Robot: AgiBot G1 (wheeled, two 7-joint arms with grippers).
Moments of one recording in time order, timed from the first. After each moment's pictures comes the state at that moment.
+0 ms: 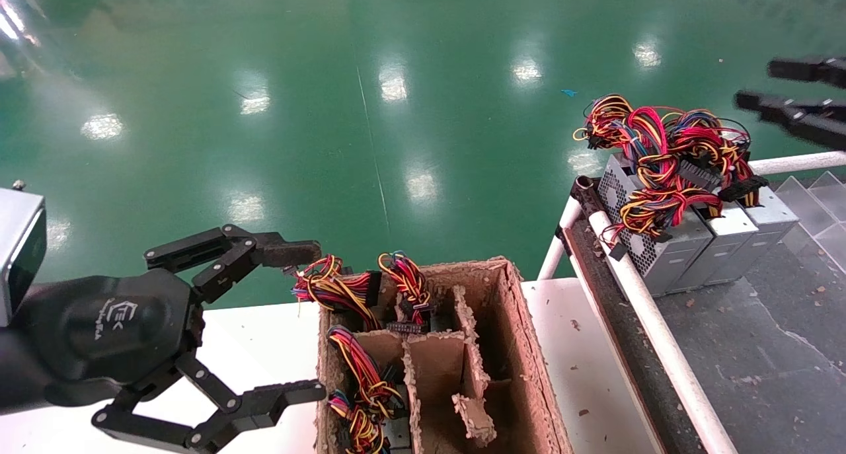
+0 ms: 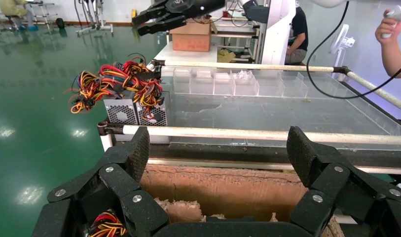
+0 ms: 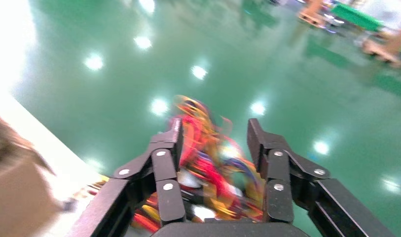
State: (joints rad) left arm -1.10 0.57 0.38 -1.26 0.66 1.46 -0.13; right arm 1.73 -0.62 -0.30 0.48 -1.40 -1.35 -0.11
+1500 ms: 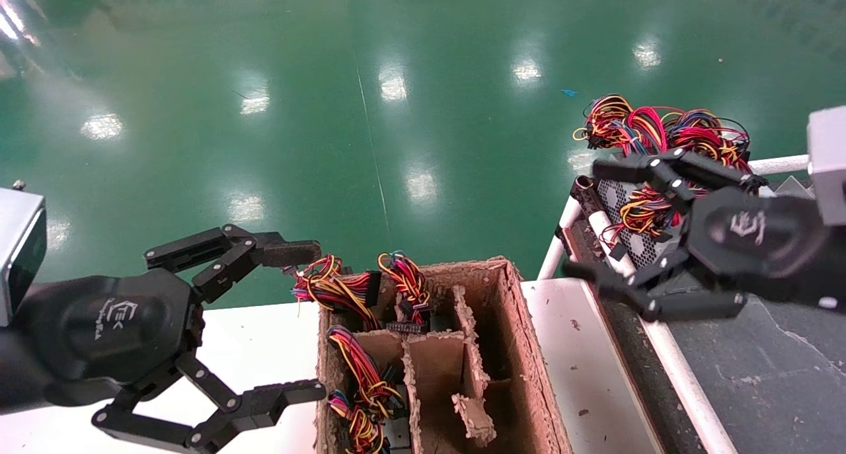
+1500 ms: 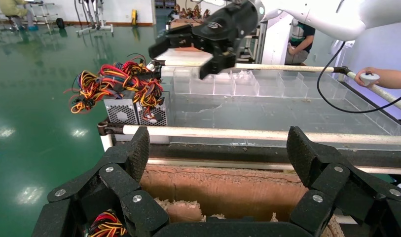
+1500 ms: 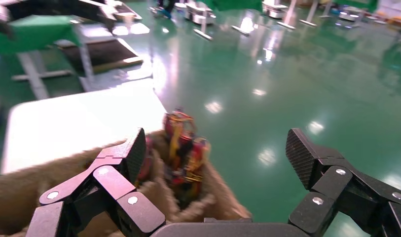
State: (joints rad) left arm -1.10 0.57 0.38 -1.26 0.66 1.46 -0.13; right arm 1.24 -0.61 -0.28 1.08 -0.90 -1.46 0.11
